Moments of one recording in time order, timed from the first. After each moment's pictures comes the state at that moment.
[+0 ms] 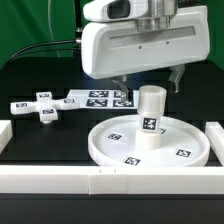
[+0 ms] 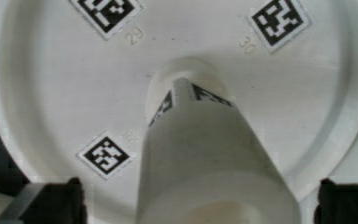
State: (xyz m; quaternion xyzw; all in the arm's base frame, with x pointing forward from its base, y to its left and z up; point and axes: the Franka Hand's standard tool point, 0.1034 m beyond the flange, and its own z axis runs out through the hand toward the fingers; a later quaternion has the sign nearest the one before) arm 0.555 0.031 0.089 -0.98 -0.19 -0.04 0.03
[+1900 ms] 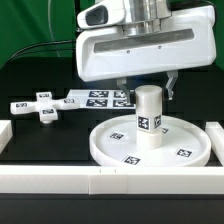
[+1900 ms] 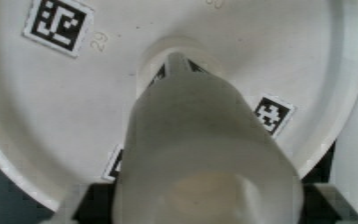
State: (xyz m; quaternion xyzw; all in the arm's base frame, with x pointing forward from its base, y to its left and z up) arm 0.564 0.027 0.085 -0.99 0.06 -0.06 0.08
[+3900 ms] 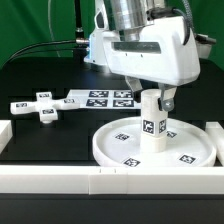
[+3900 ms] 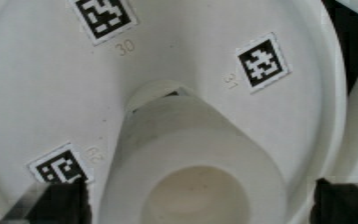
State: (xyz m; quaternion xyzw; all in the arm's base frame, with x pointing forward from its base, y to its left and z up) arm 0.569 0.030 0.081 -0.87 0.49 0.00 0.11
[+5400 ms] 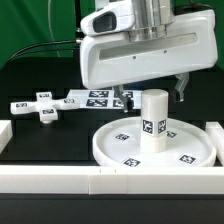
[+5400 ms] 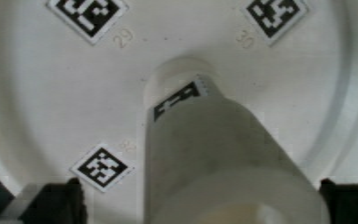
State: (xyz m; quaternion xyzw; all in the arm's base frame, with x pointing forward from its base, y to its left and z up) arm 0.567 0.030 0.079 -0.98 -0.18 -0.05 0.06
